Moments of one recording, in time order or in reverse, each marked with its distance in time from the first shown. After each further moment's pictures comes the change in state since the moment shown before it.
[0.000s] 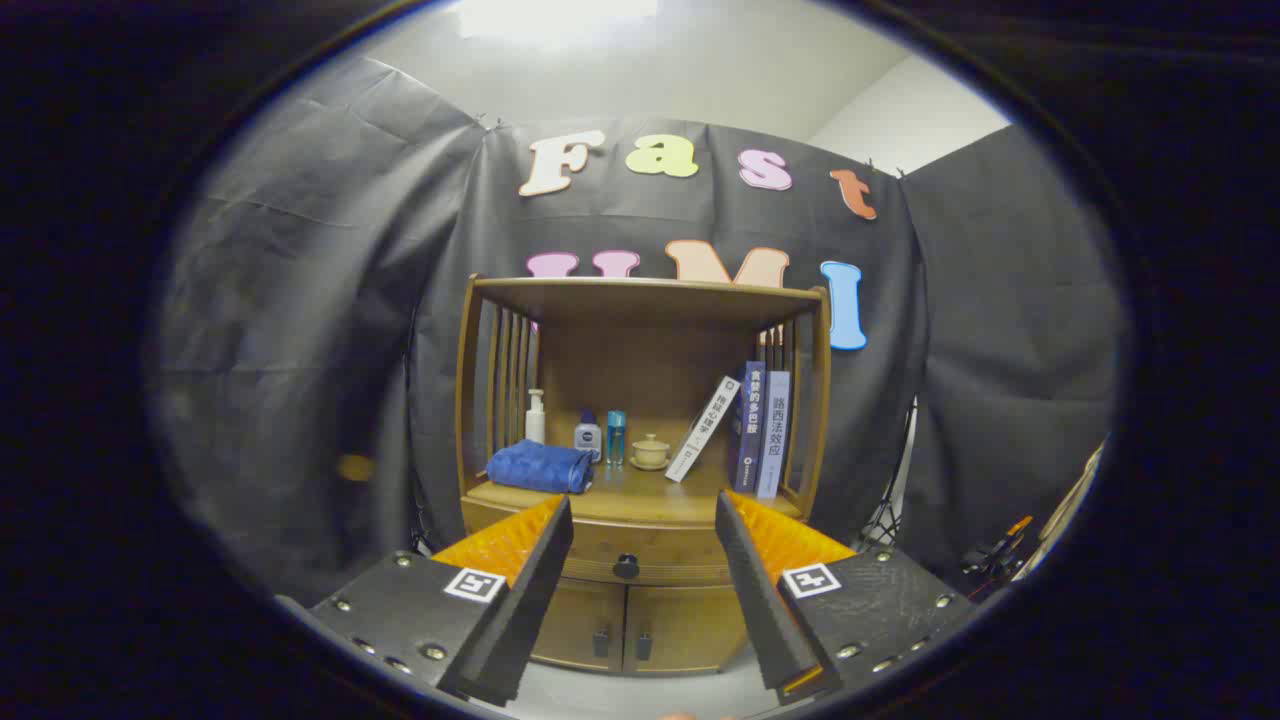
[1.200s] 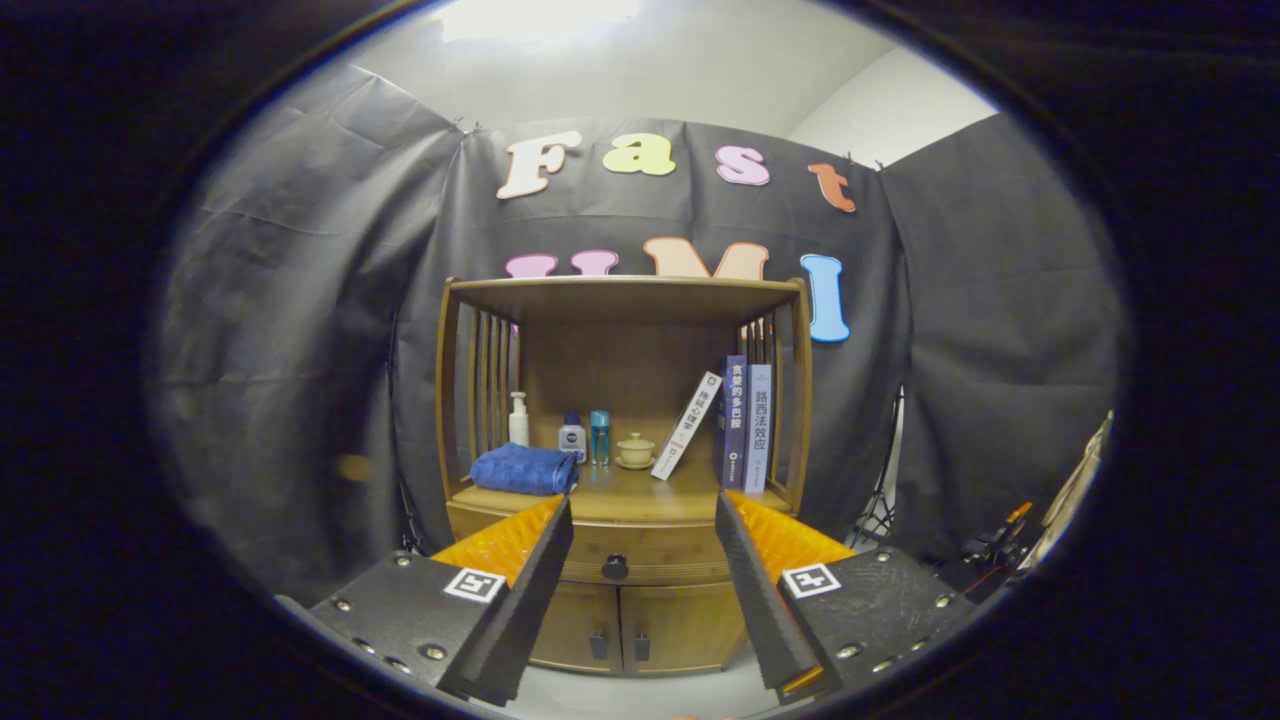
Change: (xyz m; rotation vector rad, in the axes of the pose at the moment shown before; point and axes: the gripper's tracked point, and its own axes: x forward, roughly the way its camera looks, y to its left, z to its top) arm 0.007 -0.016 -0.007 0.047 0.002 -0.050
